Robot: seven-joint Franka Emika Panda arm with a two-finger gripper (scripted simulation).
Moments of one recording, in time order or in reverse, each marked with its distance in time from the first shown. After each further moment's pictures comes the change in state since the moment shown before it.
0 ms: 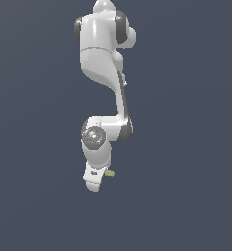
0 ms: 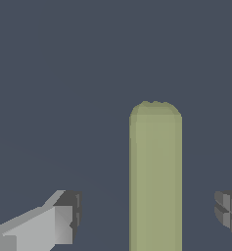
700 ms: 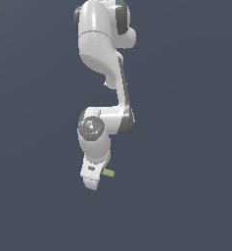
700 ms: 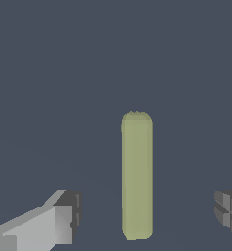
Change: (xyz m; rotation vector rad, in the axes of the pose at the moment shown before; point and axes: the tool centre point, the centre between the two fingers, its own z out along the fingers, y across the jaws) arm 0.000 0.001 -0.048 -0.001 0.000 0.005
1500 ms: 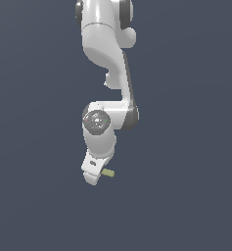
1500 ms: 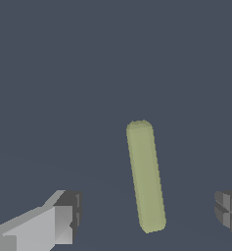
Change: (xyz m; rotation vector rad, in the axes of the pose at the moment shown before) arm 0.010 -0.011 -0.016 -0.002 -0.010 0.141
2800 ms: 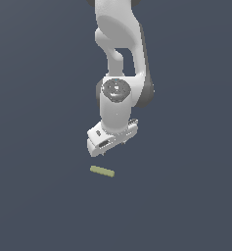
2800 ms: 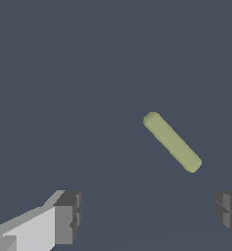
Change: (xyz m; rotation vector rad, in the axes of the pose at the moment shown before) arm 0.020 -0.058 -0.064 -0.021 -0.018 0.615
